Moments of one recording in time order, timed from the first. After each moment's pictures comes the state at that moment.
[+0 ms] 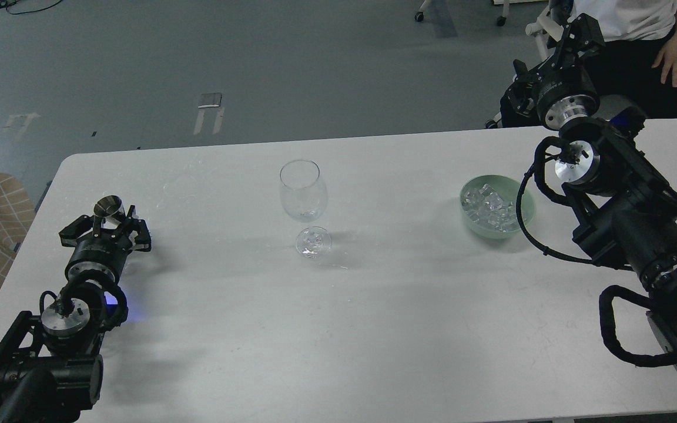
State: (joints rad) left arm -0.32 0.17 -1.57 -0.72 -0.14 -0.24 0.02; right arm 0.87 -0.07 1.25 0.51 -0.55 0.06 0.26
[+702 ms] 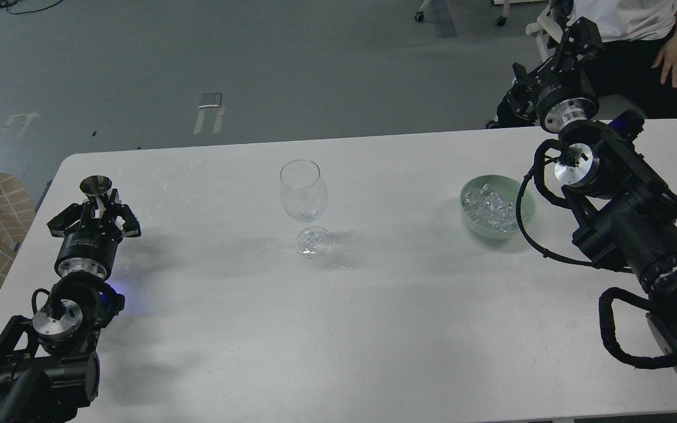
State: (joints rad) left arm -0.31 0.17 -1.60 -0.73 -0.18 -0.36 0.02; right arm 0.87 -0.07 1.25 0.51 -0.55 0.06 0.26
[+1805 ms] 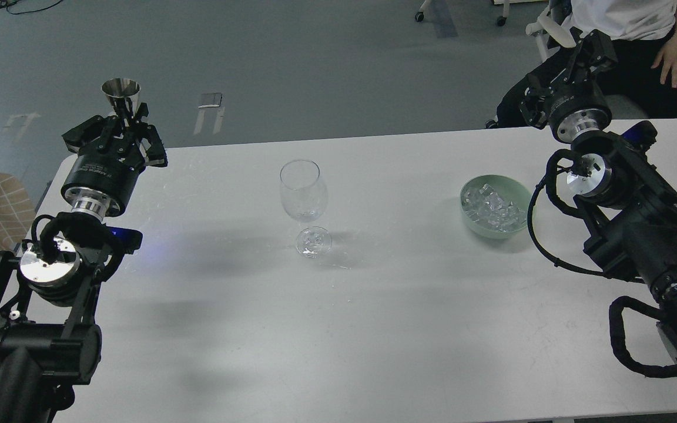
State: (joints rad) left arm -0.28 0.17 -1.57 -1.35 -0.18 0.00 0.09; right arm 0.82 -0.10 1.26 0.52 -0.54 0.07 0.26
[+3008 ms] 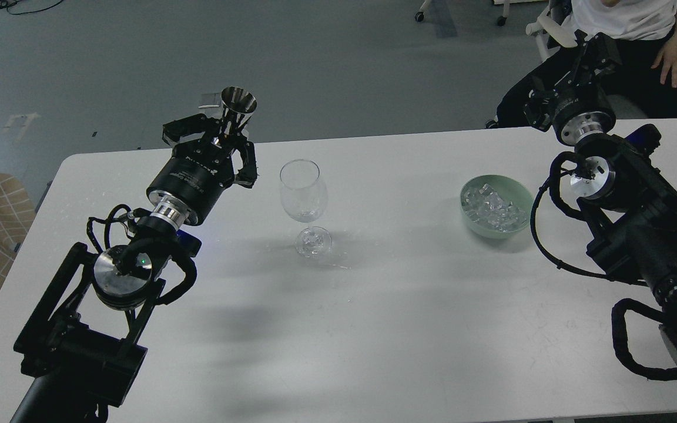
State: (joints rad) left arm -0.27 0.14 -1.29 -1.53 0.05 0.07 0.09; right arm 0.81 -0.10 1.27 0.53 -0.54 0.07 0.26
